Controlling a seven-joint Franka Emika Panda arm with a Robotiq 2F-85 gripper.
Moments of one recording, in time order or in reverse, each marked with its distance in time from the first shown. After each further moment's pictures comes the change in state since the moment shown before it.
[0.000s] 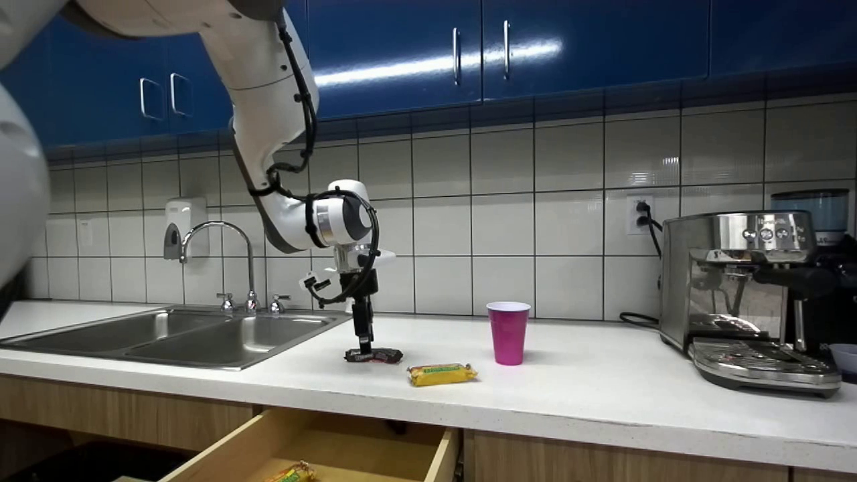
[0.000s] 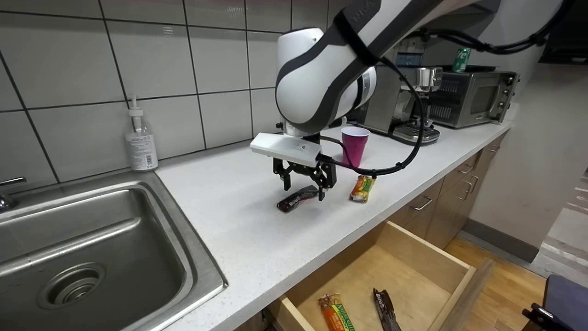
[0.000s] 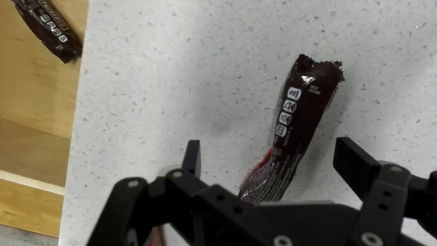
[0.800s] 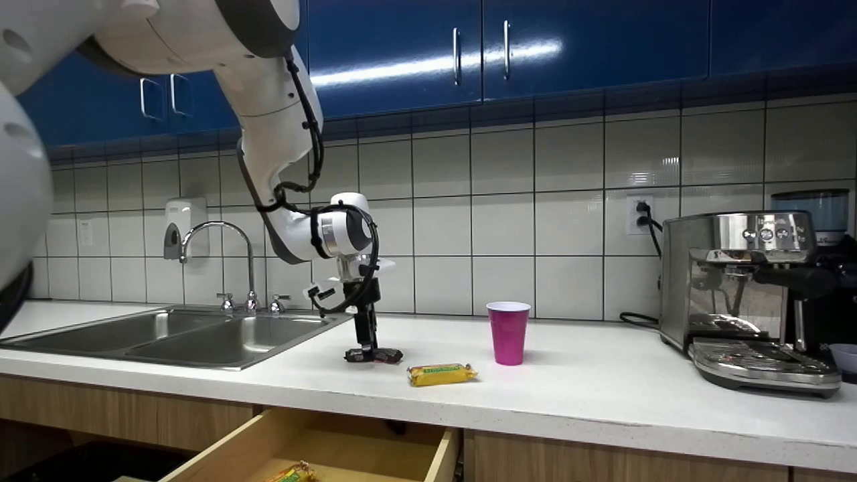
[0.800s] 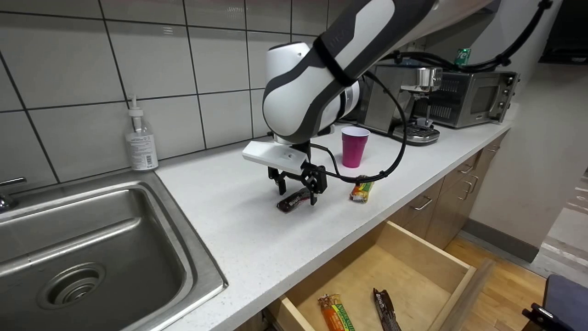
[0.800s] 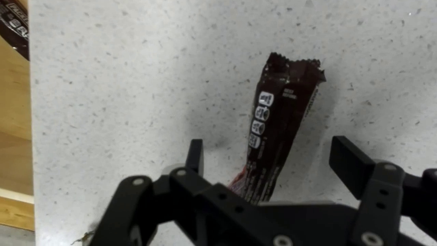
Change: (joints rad) arm 0.010 0.101 -0.010 0.114 -0.003 -0.031 0.053
